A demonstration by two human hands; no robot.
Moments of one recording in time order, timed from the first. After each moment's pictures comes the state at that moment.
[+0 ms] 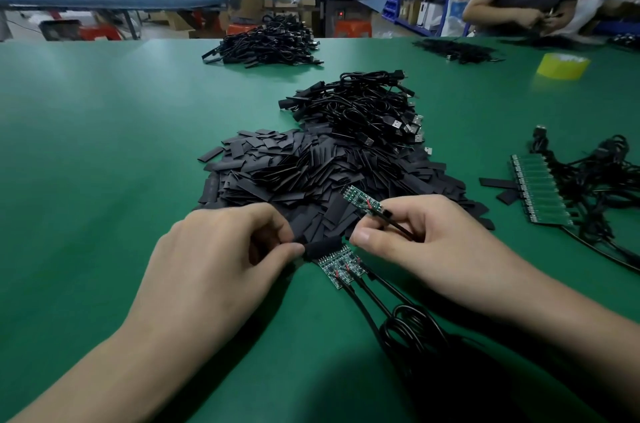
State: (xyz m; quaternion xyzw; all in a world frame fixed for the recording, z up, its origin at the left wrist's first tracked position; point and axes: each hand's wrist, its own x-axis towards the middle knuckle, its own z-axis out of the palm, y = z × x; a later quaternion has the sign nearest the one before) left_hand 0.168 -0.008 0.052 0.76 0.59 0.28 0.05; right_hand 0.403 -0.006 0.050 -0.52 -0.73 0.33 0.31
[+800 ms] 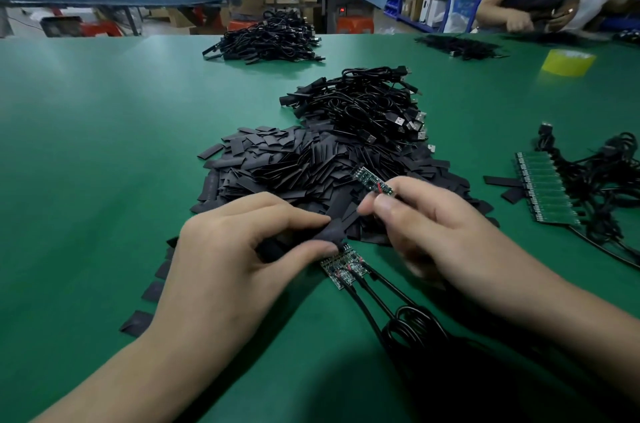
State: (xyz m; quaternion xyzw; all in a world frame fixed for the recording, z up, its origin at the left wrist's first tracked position) left_hand 0.178 -0.008 0.044 0.79 0.42 0.44 0.08; right_hand 0.405 -0.005 0.049 -0.48 -0.67 0.42 0.37
